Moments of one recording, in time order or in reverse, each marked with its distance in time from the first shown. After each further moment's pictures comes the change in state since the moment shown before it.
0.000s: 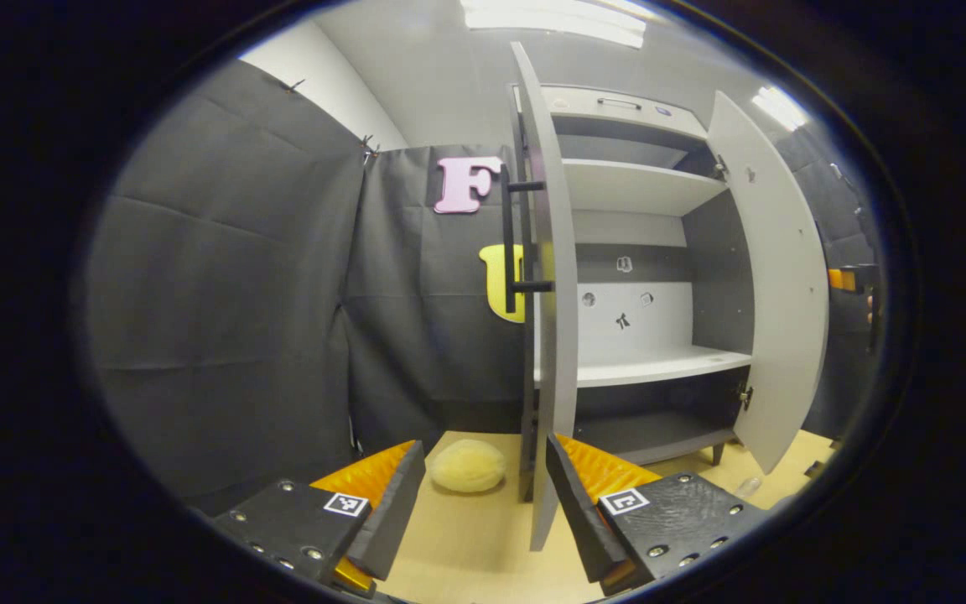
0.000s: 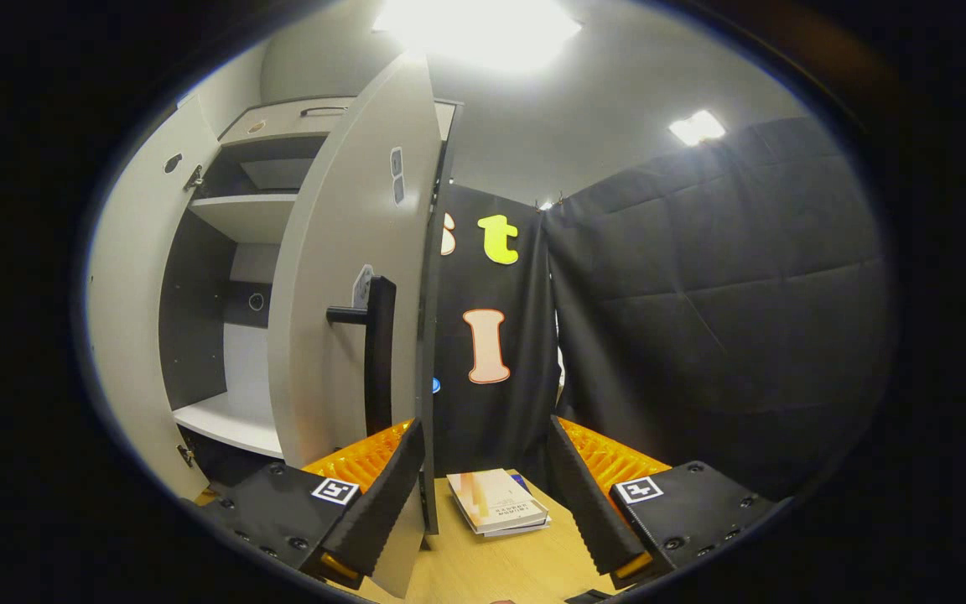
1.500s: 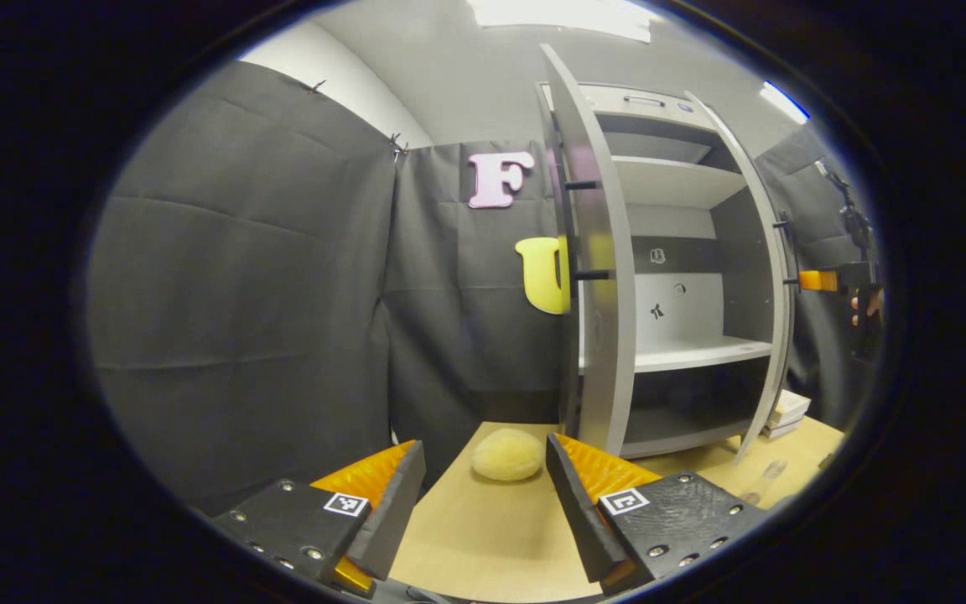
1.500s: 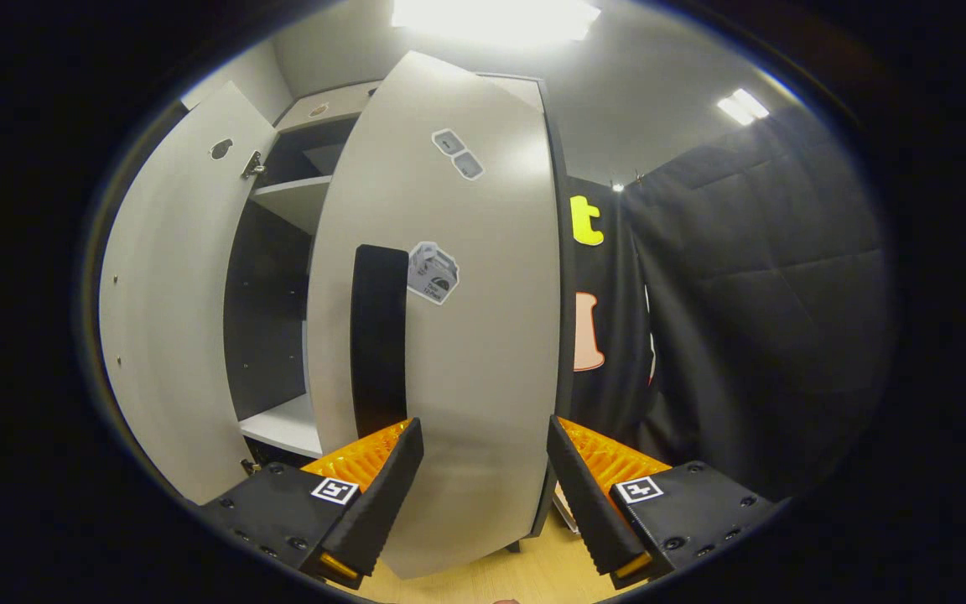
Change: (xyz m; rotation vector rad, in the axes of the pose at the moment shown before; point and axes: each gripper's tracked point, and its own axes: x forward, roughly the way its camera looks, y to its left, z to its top) left arm -0.027 0.045 -0.013 0.012 0.023 0.109; right arm 0.027 0.123 -0.022 0.038 0.043 0.264
